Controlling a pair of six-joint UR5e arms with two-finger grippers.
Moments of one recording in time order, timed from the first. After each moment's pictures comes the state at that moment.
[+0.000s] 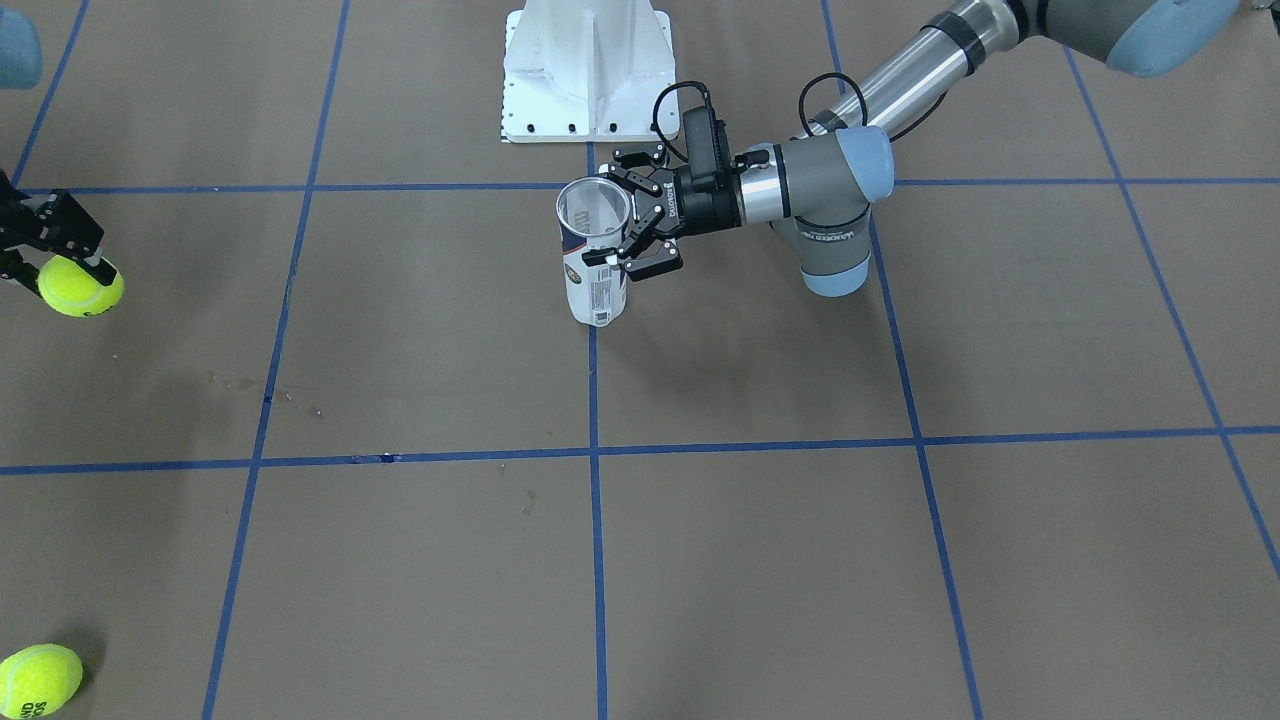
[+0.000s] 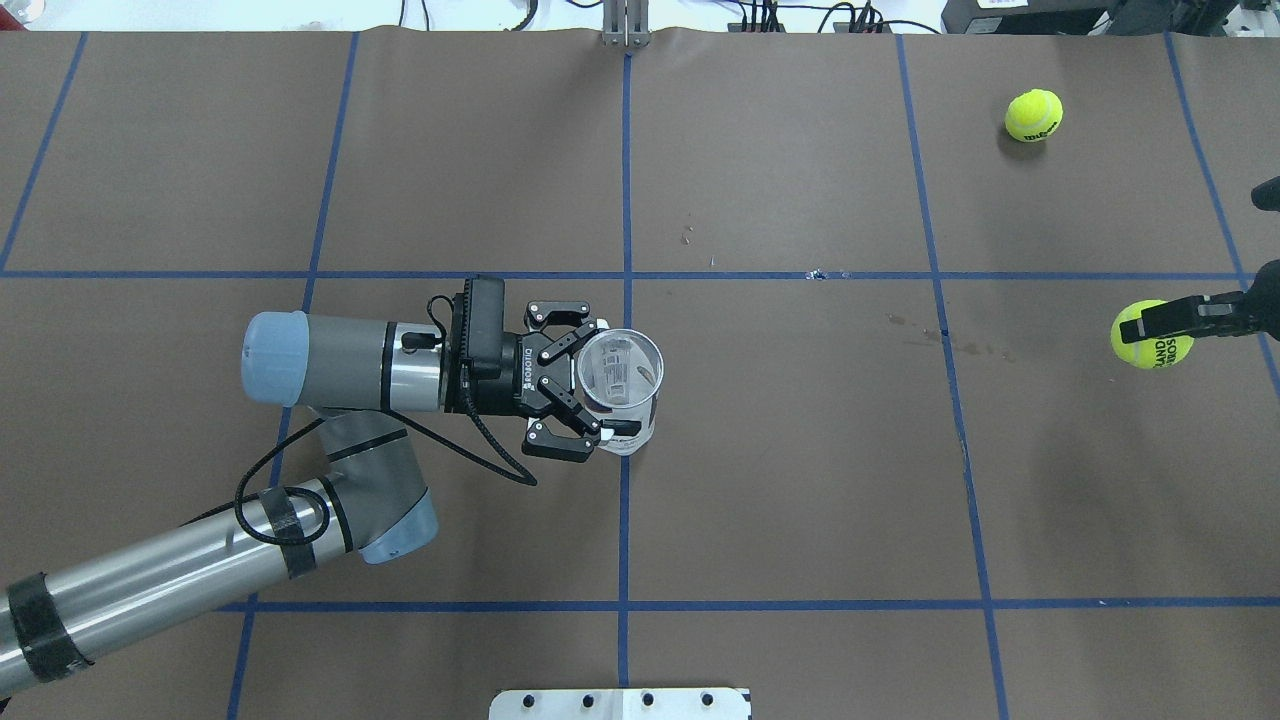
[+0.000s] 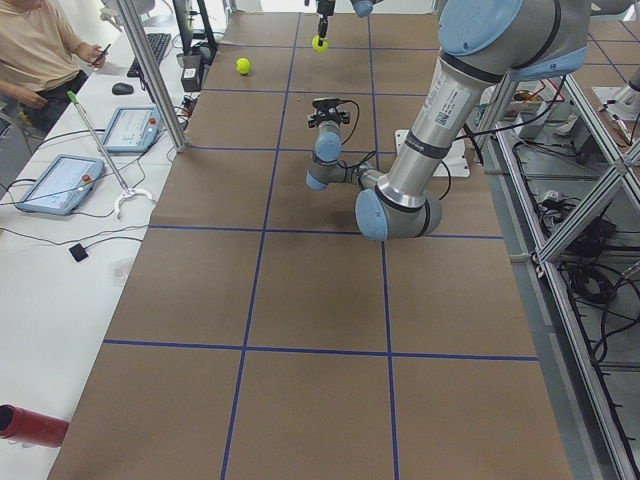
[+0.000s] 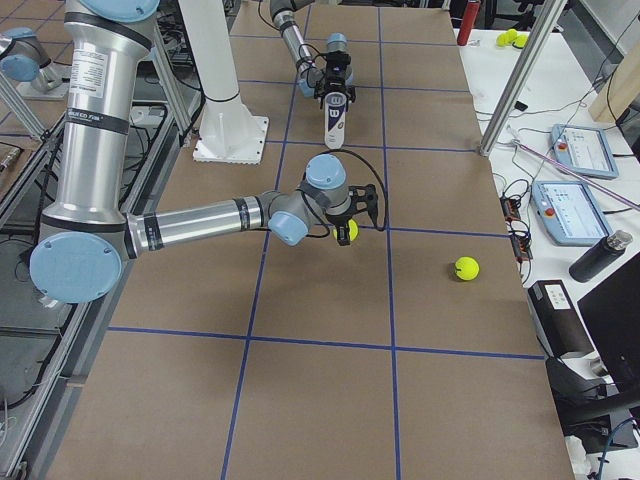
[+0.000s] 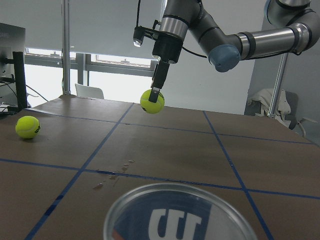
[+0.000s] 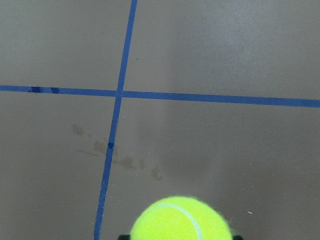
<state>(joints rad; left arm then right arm) -0.51 -2.23 -1.19 -3.44 -1.97 -0.35 1.08 -1.74 1.90 -0.91 2.26 0.80</state>
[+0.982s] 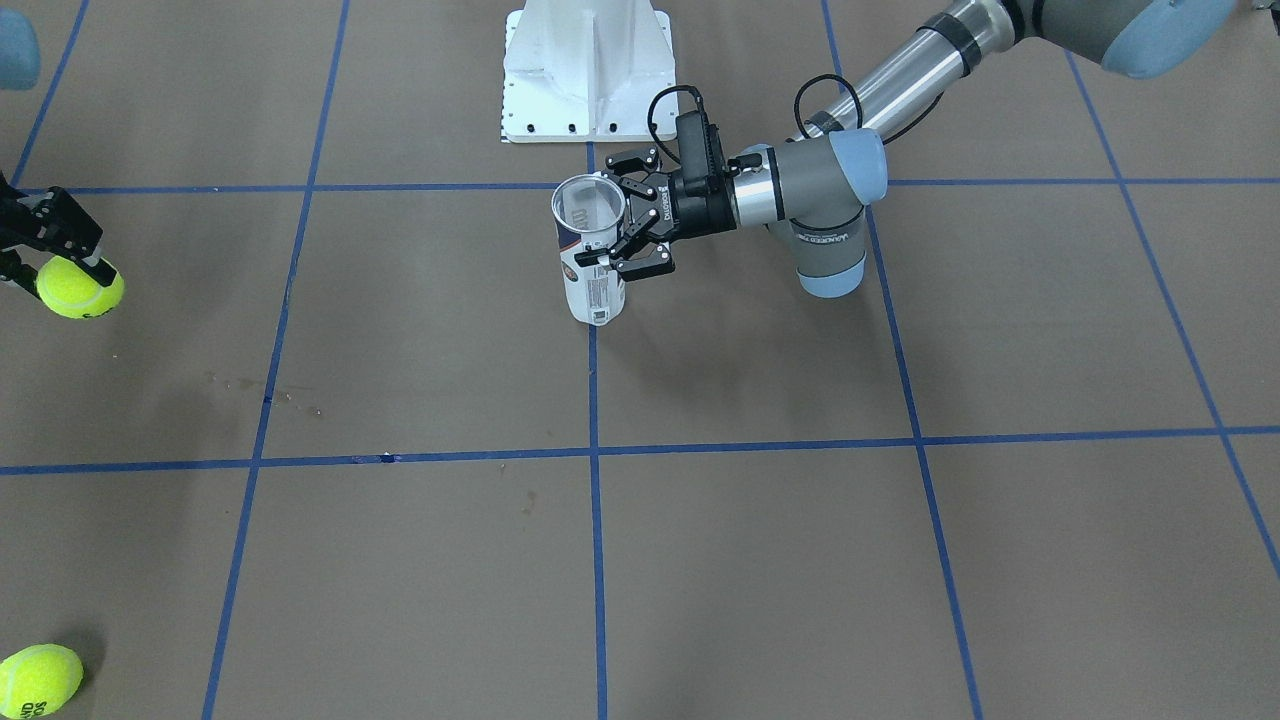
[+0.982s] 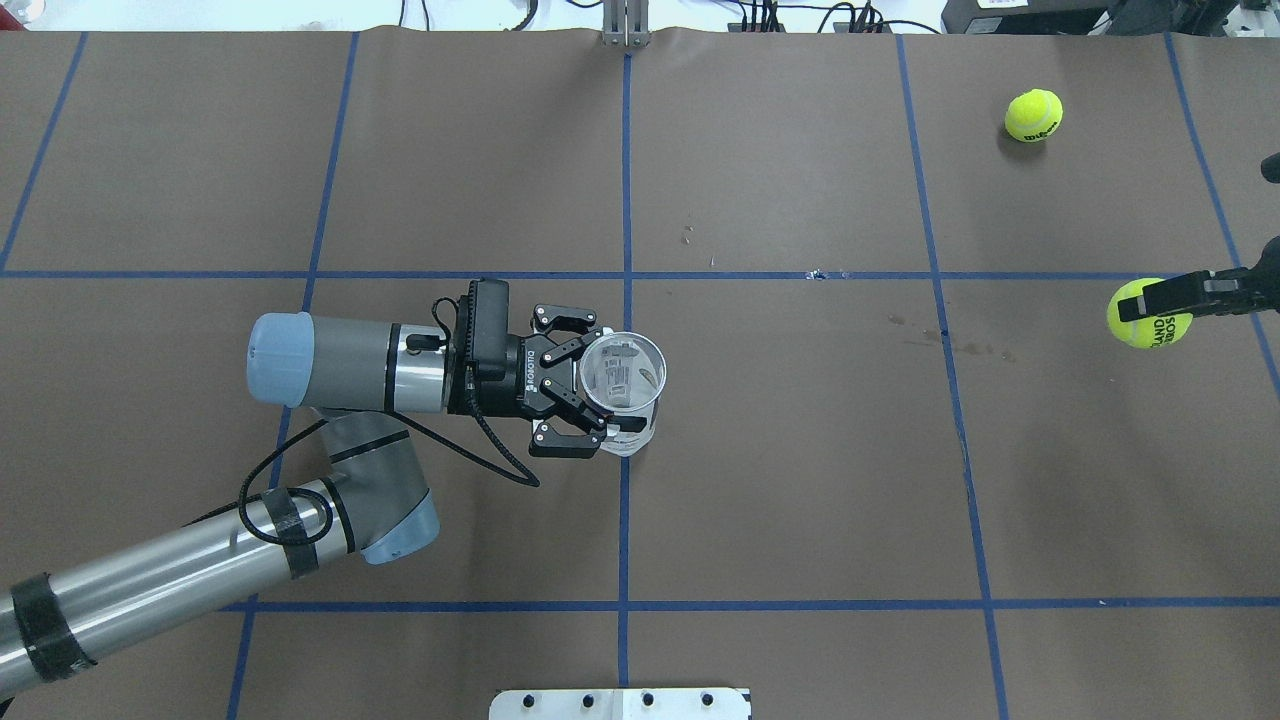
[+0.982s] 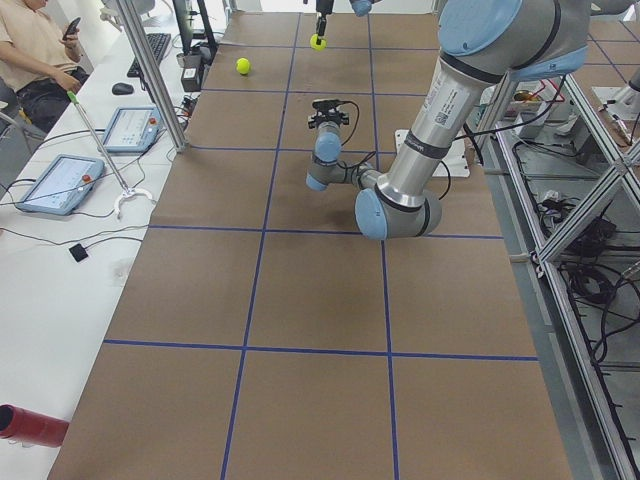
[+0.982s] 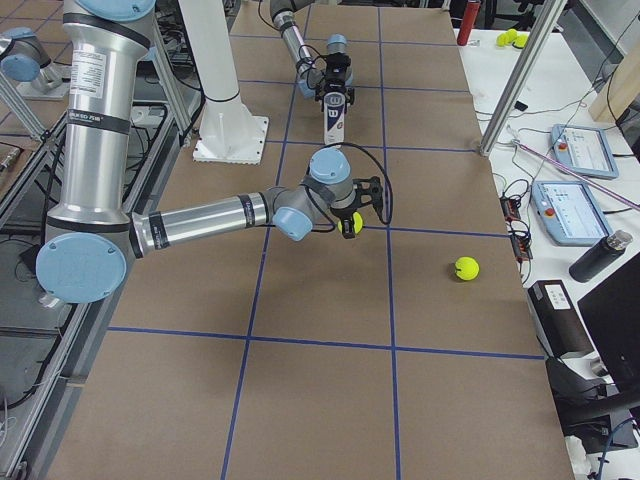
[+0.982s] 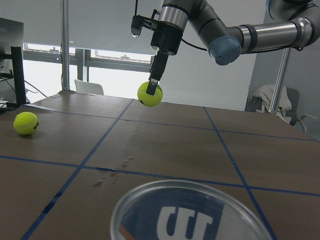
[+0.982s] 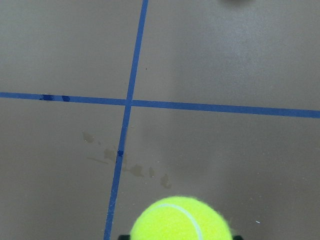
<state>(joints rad) -0.51 -2.24 -1.18 -3.44 -1.98 -0.35 1.13 -1.70 1.91 -0.92 2.32 0.80</state>
